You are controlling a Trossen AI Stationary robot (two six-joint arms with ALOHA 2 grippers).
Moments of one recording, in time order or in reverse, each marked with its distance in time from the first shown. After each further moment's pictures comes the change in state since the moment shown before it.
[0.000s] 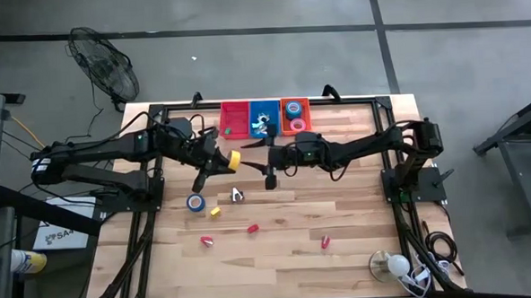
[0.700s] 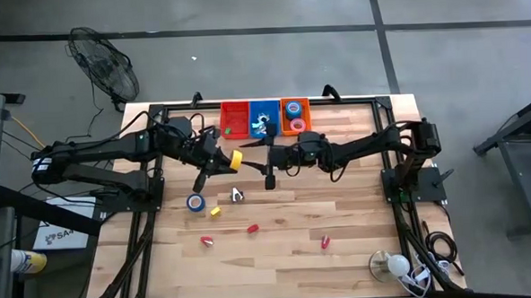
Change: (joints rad) left arm 0.000 0.013 0.001 0.053 0.025 0.000; right arm -0.001 0.020 0.000 0.119 -0.038 0.000
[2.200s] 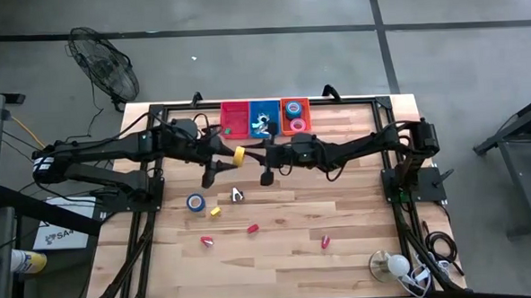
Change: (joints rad) left arm 0.002 0.021 0.000 -0.080 -0.212 -0.026; right arm -0.008 0.013 0.002 -0.145 0.170 -0.018
